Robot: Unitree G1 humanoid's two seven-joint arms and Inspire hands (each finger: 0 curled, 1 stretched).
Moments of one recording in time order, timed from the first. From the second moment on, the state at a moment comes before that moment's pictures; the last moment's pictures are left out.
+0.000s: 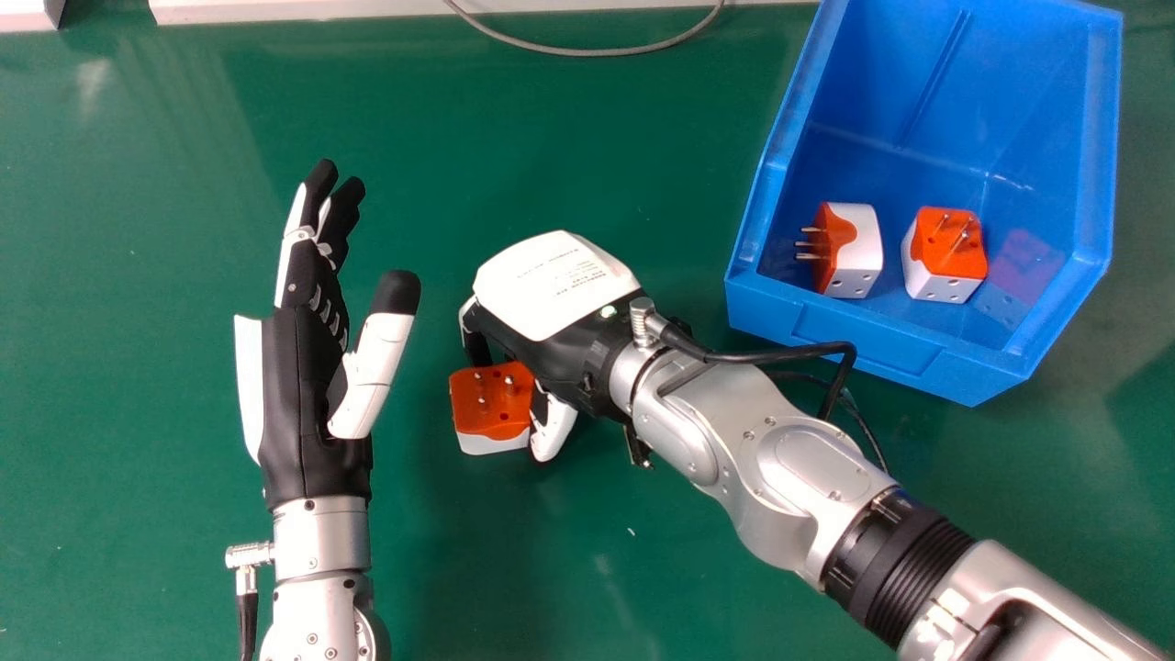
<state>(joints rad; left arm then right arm) -0.25 0.05 0.17 0.98 0.00 -1.10 0.07 -0.71 -0.09 0.77 0.61 -0.93 0.06 0.12</state>
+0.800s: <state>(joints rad) -0.25 0.05 0.17 0.99 0.00 -1.10 0.07 -0.69 -0.10 0.74 0.60 -0.93 0.06 0.09</state>
